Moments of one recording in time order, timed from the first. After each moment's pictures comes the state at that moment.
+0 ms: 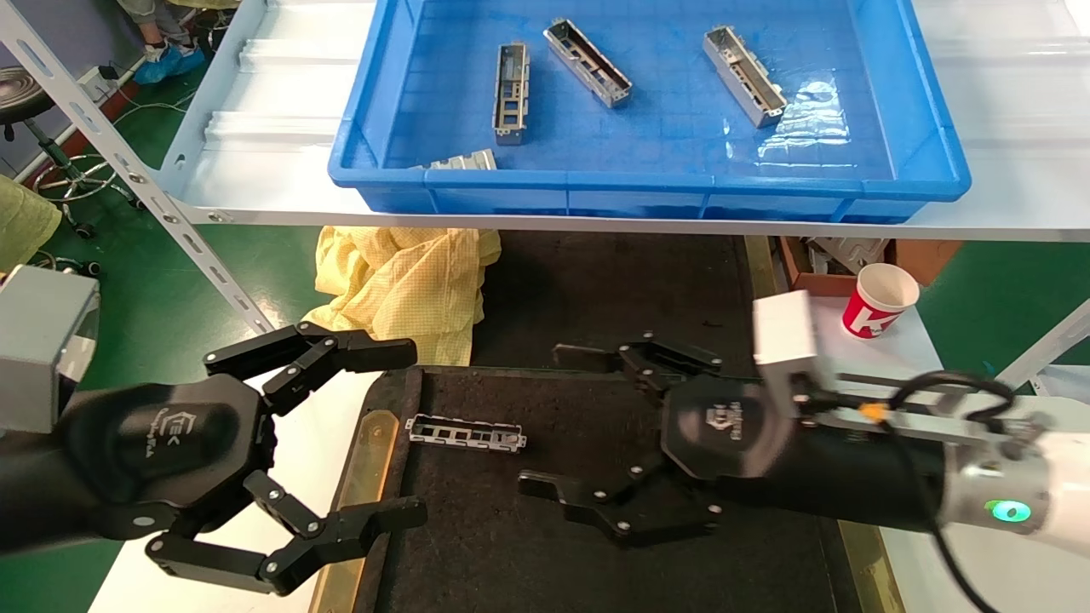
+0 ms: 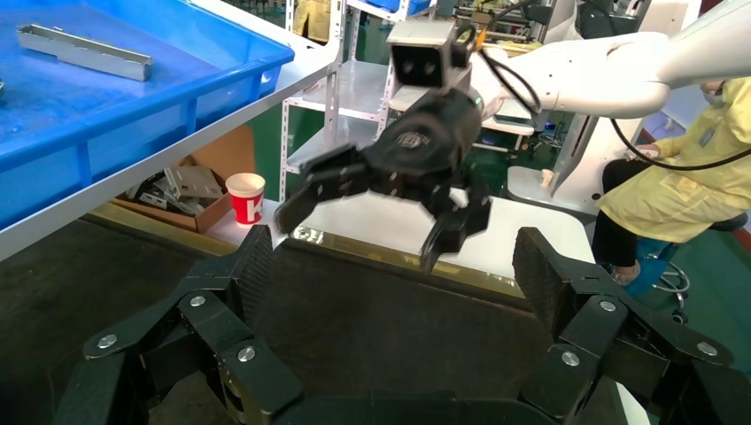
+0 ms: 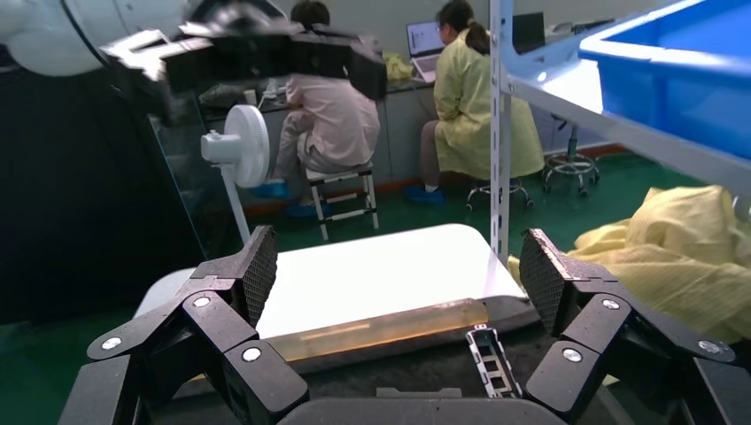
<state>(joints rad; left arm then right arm) -1.09 0.55 0.40 -1.23 0.63 1.42 -0.11 1.26 -0.86 -0.66 0.95 -0.67 -1.38 -0.04</state>
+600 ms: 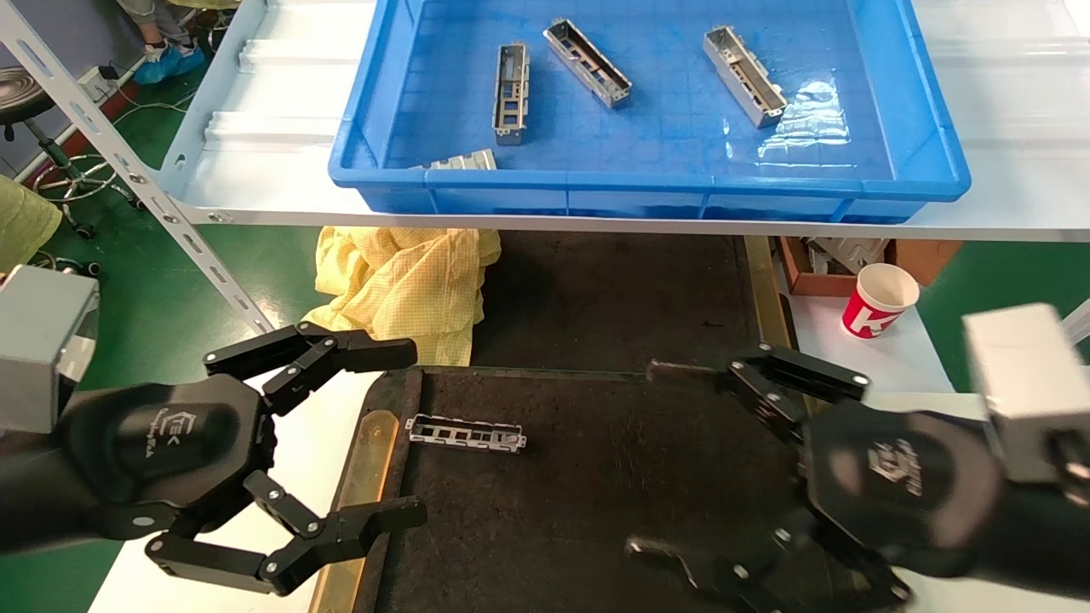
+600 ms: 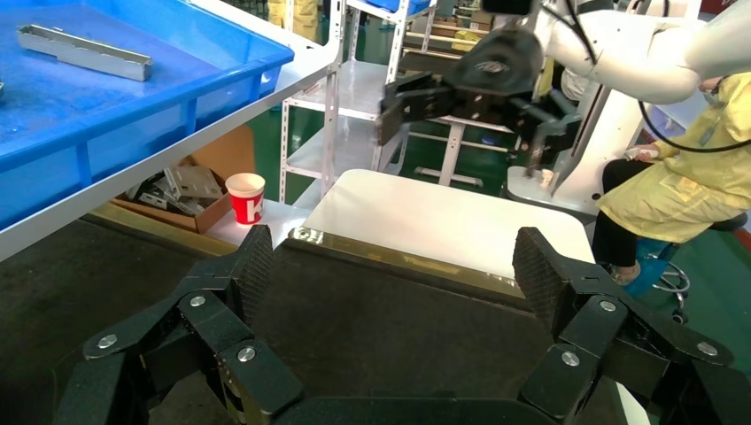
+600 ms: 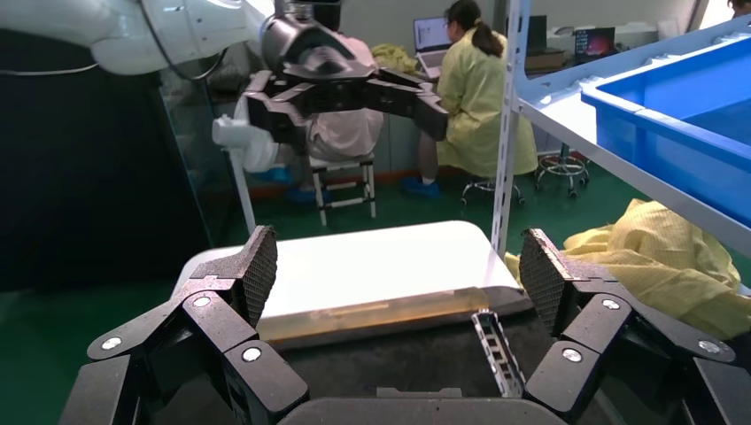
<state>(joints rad) -1.09 0.55 0.40 -1.23 0.63 1.42 -0.11 1.11 -0.66 -0.36 1.22 -0.72 -1.47 0.14</state>
